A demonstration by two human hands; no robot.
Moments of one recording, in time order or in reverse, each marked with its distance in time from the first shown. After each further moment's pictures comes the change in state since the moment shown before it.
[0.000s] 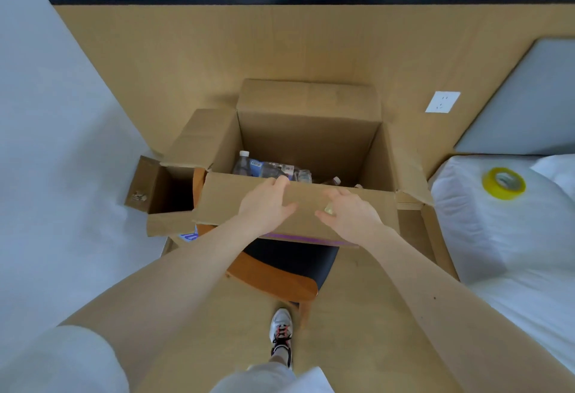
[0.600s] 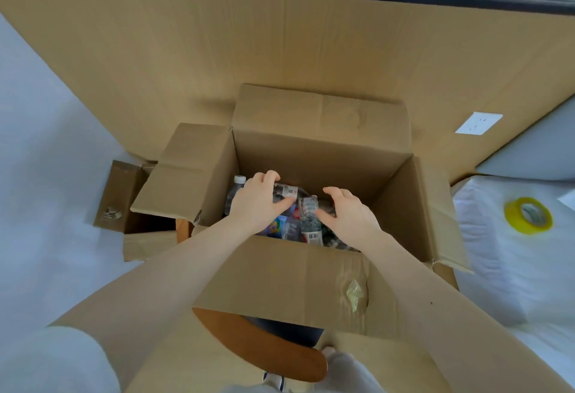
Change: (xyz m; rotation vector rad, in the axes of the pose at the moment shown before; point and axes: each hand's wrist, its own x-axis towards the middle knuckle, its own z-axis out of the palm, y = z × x) left_hand 0.178 -0.083 -0.012 -0.109 -0.006 -0.071; right_hand 0.186 0.000 -0.021 0.086 -0.033 0.061
